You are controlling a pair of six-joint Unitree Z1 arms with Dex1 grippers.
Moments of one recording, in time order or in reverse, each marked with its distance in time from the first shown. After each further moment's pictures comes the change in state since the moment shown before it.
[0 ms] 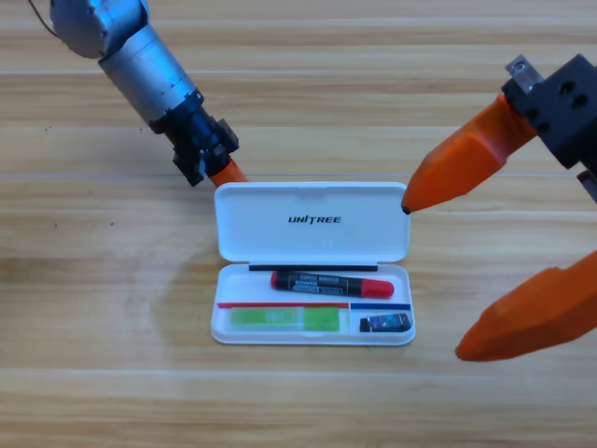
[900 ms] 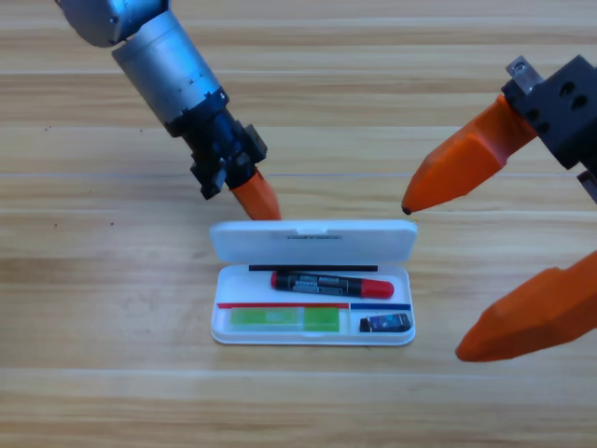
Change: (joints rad) arm 0 -0.125 -0.139 0.124 0.027 -0.035 -0.006; arm 1 0.000 0.000 0.002 -0.001 0.000 0.001
